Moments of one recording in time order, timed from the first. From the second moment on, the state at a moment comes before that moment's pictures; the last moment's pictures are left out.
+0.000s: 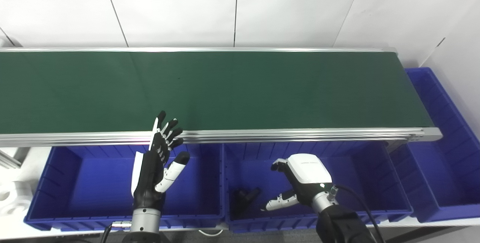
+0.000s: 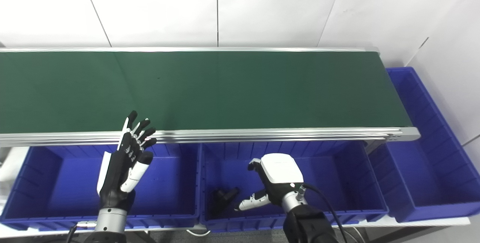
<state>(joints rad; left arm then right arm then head) 0.36 -0.09 -0.13 -0.19 0.15 -0.17 0.09 0.00 -0.24 0.45 -0.22 -1.02 0.31 0.41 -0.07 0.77</state>
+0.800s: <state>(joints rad) 0.36 -0.10 -0.12 -0.01 0.18 -0.35 0.11 0.20 0.09 0.08 -0.10 -0.28 0.07 0.12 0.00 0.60</state>
